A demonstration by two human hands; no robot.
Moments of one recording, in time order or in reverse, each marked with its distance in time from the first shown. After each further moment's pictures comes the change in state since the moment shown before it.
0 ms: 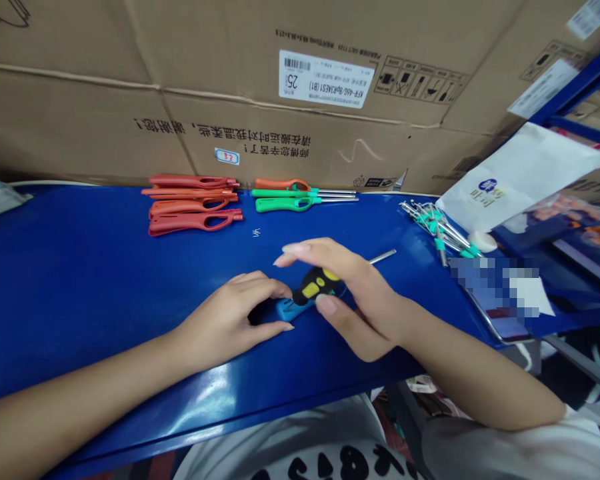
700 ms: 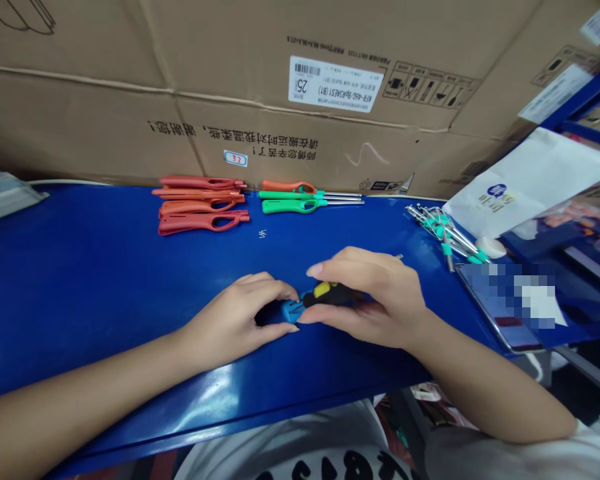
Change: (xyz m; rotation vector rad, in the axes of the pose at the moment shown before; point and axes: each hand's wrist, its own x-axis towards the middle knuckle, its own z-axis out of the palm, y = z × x) left_hand 0.000 0.003 -0.001 -0.008 -0.017 -0.018; right_hand 0.003 -0.002 -0.004 -0.248 0.124 -0.041
